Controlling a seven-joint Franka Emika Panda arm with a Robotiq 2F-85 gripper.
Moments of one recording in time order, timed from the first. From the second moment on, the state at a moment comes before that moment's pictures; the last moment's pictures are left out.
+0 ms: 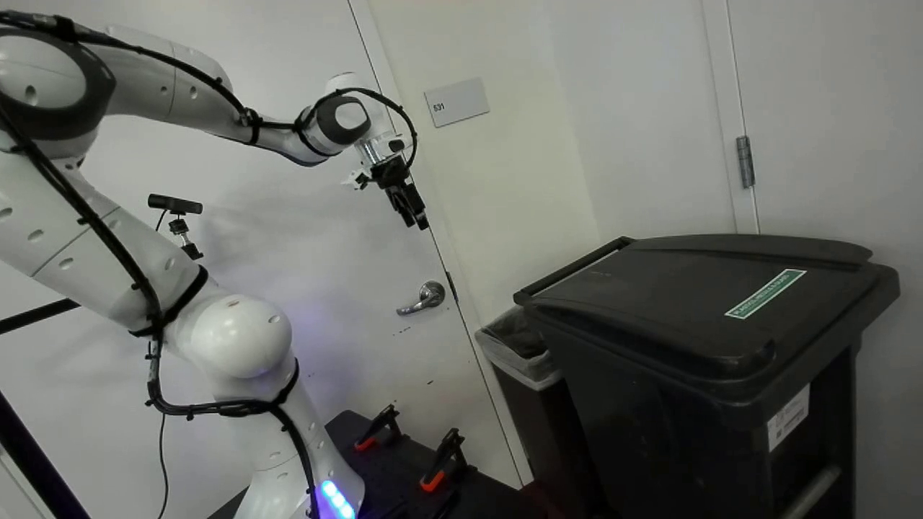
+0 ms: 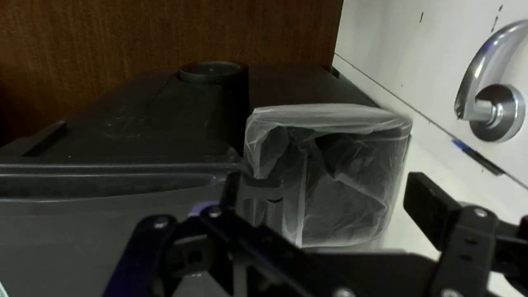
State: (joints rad) arm 0.01 -0.46 0.12 -2.40 0.05 2.11 0.48
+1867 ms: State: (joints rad) arm -0.41 -0.39 -0.13 -2.77 0.19 2.85 0.58
